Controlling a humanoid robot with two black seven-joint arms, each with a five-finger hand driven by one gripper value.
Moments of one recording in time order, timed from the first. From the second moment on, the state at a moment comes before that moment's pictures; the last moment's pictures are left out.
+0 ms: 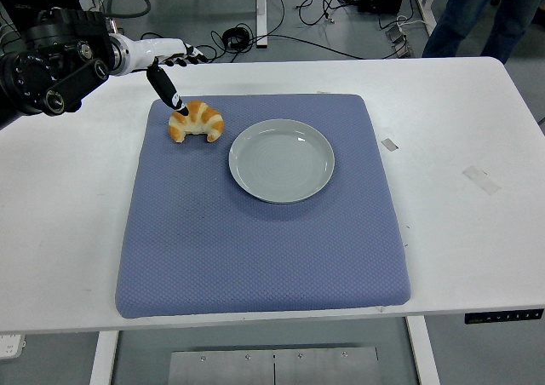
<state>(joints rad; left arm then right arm) -1.46 0.20 0.32 -0.49 0.77 -0.30 -0.09 -0.08 0.00 0.03 0.12 -0.10 -0.11 0.25</state>
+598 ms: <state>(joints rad) -1.41 0.20 0.38 -0.51 0.79 -0.22 -0.09 -0.08 0.00 0.03 0.12 -0.10 -0.11 0.25</state>
